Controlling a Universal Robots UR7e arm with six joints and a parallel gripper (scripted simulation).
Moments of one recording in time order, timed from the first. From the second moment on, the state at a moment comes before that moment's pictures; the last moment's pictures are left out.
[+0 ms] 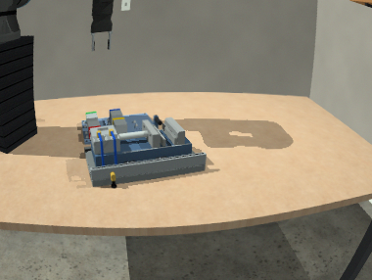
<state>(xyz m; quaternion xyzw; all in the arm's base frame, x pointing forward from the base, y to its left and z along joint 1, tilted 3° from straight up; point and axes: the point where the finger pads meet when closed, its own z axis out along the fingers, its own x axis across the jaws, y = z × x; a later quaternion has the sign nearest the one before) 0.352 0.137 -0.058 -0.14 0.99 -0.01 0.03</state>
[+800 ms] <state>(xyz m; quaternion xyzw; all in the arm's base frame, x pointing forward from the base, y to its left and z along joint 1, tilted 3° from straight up) 0.354 0.133 -0.056 -0.14 0.99 -0.01 0.03</state>
